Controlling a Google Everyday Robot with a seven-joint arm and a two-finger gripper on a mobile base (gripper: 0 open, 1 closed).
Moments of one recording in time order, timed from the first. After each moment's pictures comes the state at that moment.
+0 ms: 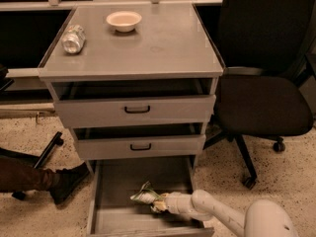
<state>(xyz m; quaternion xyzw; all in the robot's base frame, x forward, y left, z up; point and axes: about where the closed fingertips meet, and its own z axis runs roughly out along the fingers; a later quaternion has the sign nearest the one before) 0.566 -0.001 0.152 -0.35 0.79 0.35 0.35</state>
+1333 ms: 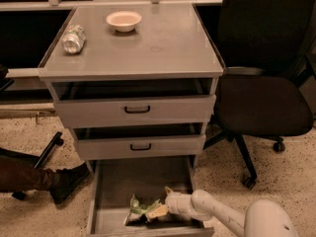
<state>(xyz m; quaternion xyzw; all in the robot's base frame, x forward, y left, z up) 0.566 0.000 0.152 -0.35 0.79 0.35 0.35</state>
